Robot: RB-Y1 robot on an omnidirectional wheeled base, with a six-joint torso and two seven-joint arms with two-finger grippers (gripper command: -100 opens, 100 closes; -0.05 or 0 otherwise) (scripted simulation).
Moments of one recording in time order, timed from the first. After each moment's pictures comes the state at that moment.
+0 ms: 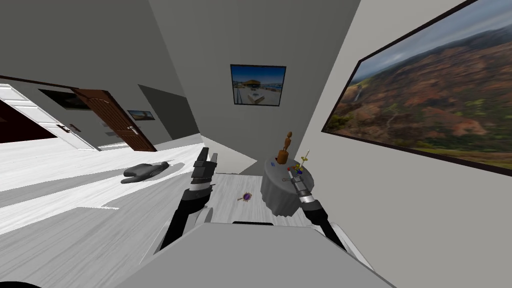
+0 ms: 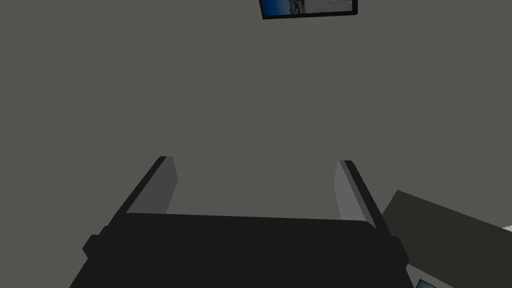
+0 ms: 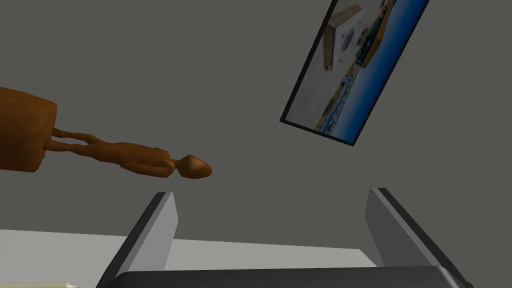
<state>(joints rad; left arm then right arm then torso) 0.55 -0.02 -0.07 -2.38 -0.10 -0.43 -0.04 0.55 -0.32 0.06 -2.10 0.13 -0.42 0.05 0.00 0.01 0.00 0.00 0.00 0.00</state>
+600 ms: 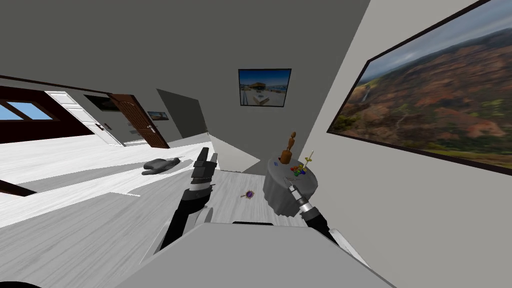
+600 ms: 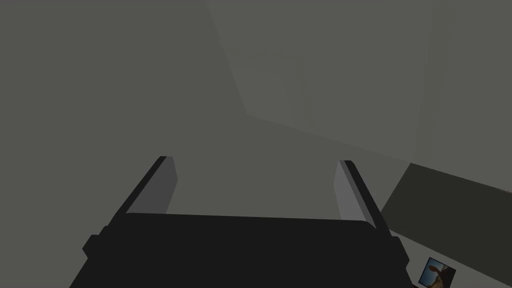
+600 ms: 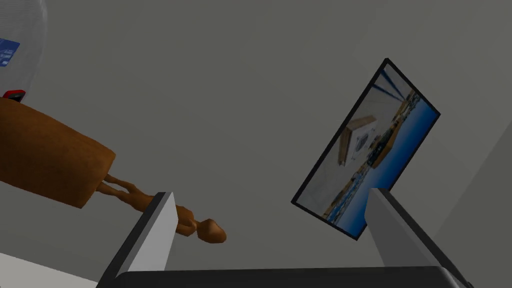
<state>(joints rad) 0.55 -0.02 -0.07 -2.38 -0.10 -0.43 -0.04 0.57 -0.46 0.12 -1.96 0.21 -0.42 0.13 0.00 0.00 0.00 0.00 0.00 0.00</state>
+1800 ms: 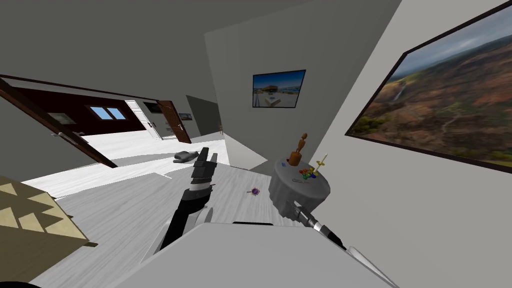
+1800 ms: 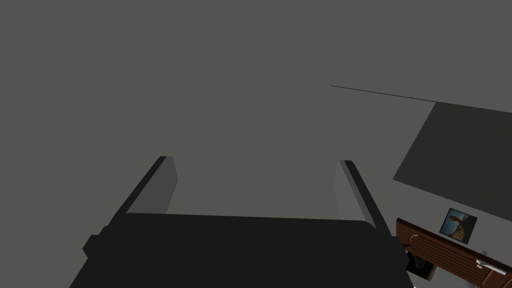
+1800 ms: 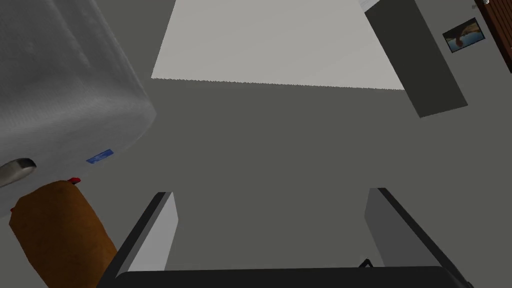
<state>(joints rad) 0.55 -0.02 -0.07 -2.38 -0.10 -0.43 -0.04 0.59 -0.73 0.23 -1.67 0.34 -0.43 0.25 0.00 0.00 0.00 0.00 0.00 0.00</state>
